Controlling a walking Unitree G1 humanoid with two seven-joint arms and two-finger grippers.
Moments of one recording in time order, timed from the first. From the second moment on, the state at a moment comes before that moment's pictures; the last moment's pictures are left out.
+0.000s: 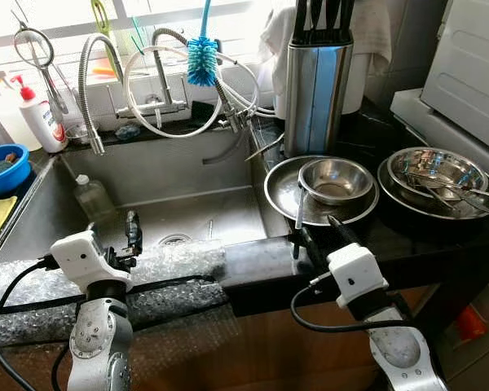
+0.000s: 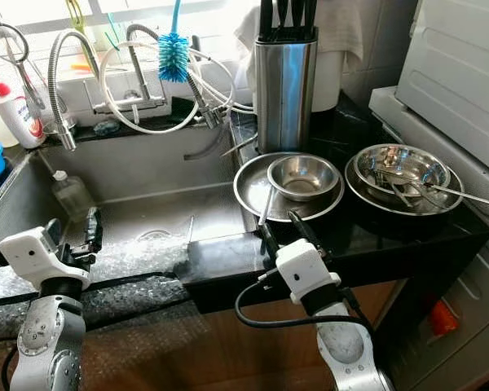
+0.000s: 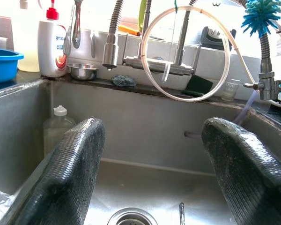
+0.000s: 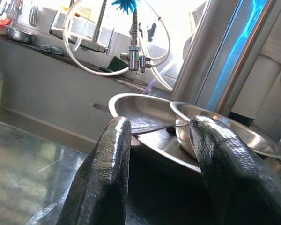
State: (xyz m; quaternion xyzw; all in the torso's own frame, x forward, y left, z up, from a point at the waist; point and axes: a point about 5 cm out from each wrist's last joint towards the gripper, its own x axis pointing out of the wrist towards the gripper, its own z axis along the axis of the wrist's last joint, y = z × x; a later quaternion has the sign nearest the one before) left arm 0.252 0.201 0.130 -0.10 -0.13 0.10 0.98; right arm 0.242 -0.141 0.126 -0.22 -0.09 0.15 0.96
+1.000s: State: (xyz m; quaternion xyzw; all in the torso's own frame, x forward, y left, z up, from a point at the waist) left arm 0.257 0.201 0.133 -0.09 -0.13 0.08 0.98; right arm 0.246 -0.118 0.128 -0.28 -0.08 0.25 0.92
